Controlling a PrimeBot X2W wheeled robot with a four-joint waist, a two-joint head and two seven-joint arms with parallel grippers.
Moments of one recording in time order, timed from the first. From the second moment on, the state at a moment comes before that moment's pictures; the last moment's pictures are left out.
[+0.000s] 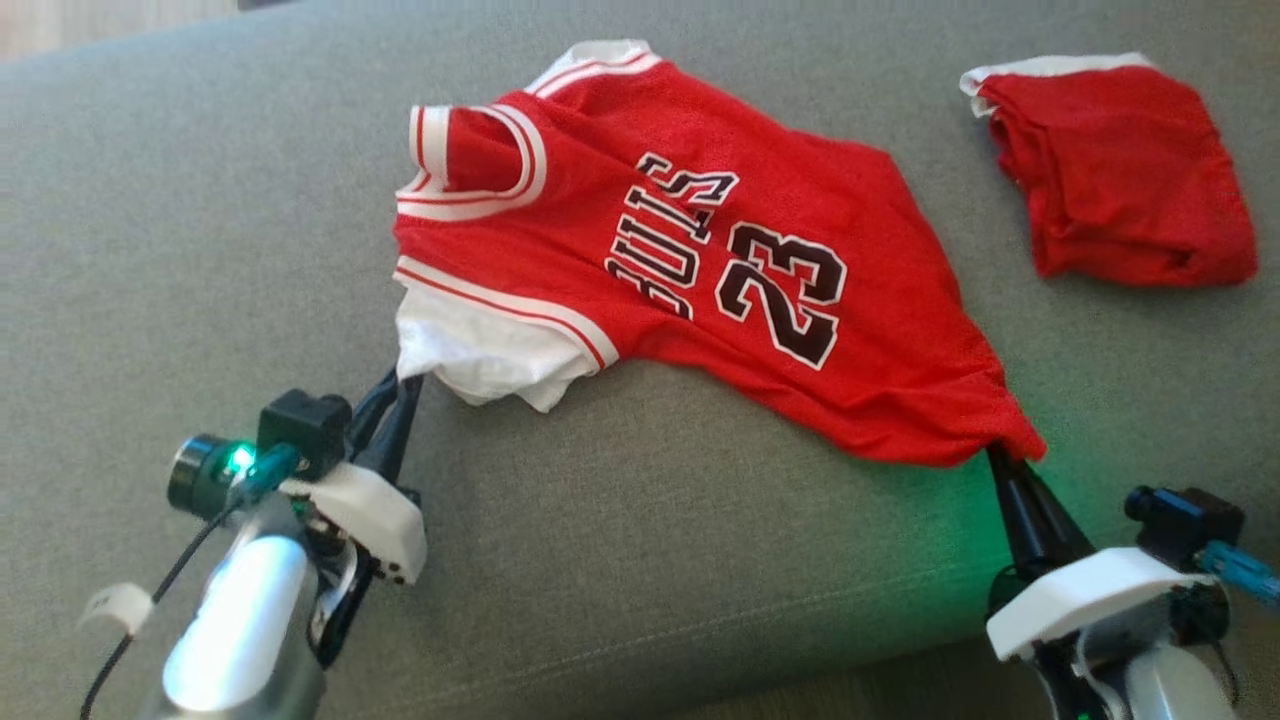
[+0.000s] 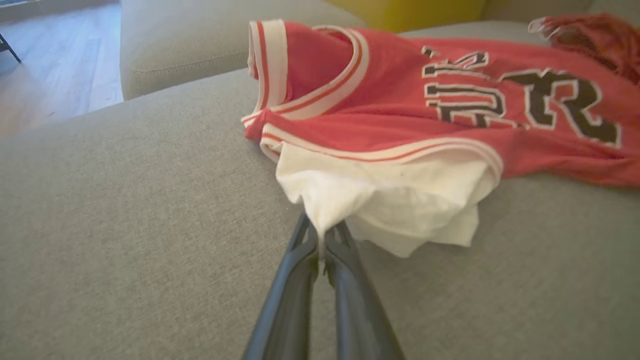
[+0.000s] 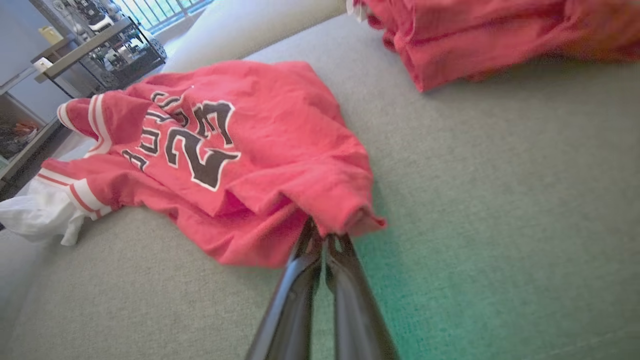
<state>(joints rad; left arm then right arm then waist) -0.35 0.22 -0.38 0.56 -0.18 -0.12 -0.24 -0.02 -0.04 -0.07 0.25 0.38 0.13 -0.08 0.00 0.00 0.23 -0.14</state>
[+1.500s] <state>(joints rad) -1.38 0.32 -0.25 0.45 -1.21 0.15 0.09 -1.22 -0.24 0.05 0.41 0.21 0.13 0.20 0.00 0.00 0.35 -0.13</state>
